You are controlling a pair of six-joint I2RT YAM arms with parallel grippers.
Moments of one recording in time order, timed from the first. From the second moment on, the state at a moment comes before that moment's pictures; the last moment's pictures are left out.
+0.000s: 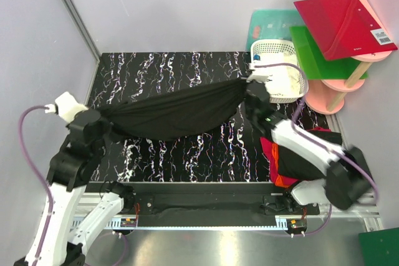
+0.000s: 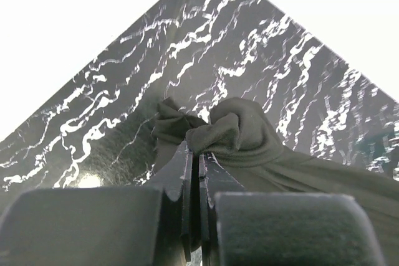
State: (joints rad) left arm -0.30 0.64 1.10 -0.91 -0.70 -0.64; right arm 0.61 1.38 0.91 0.34 0.65 0.15
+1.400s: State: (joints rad) left arm -0.21 1.43 1.71 -0.80 -0.43 -0.31; right arm 0.57 1.54 1.14 0.36 0.63 -0.08
